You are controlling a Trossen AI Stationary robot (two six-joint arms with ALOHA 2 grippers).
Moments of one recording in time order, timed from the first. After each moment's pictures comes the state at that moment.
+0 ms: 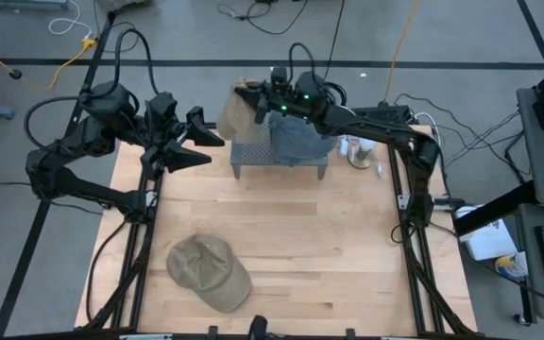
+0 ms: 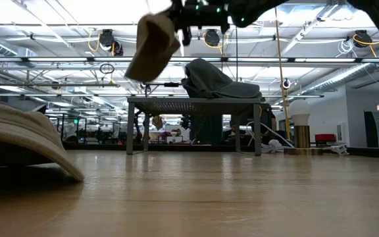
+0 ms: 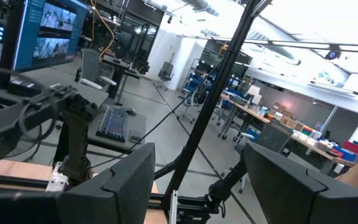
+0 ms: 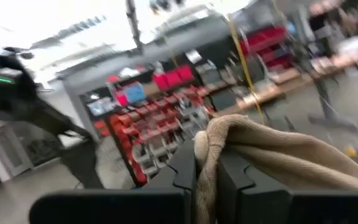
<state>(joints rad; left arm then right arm) 0.18 1.12 1.56 -0.29 0.50 -0.43 -0.45 1.92 1.71 0.42 -0.21 0.43</state>
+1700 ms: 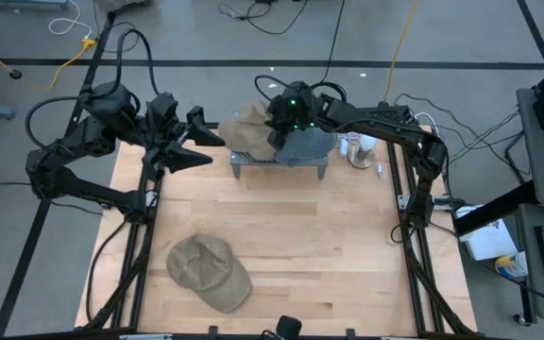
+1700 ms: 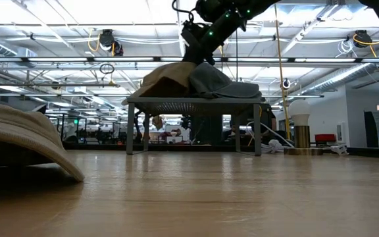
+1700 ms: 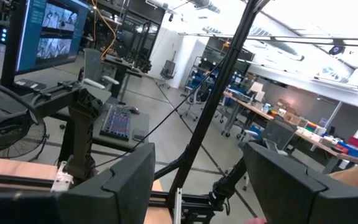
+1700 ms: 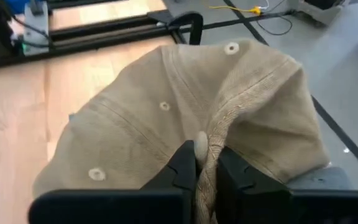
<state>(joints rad) 0.18 1.12 1.56 -0.30 0.50 -0.40 -0.46 1.86 1.71 -0.45 -0.04 -0.11</state>
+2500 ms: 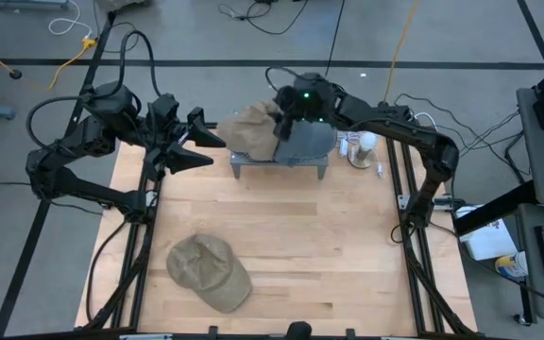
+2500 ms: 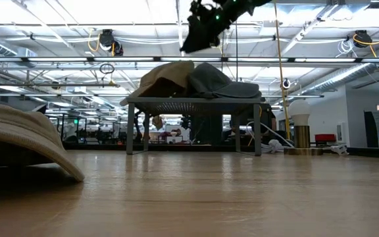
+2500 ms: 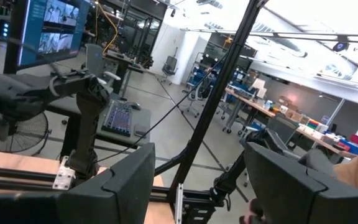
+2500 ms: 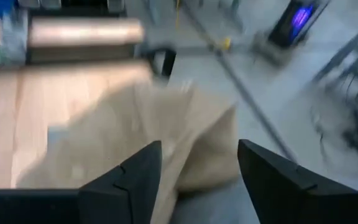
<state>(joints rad) 0.18 1.12 1.56 -0.32 0.50 -0.40 -0.45 1.77 1.71 -0.41 0.05 -0.23</state>
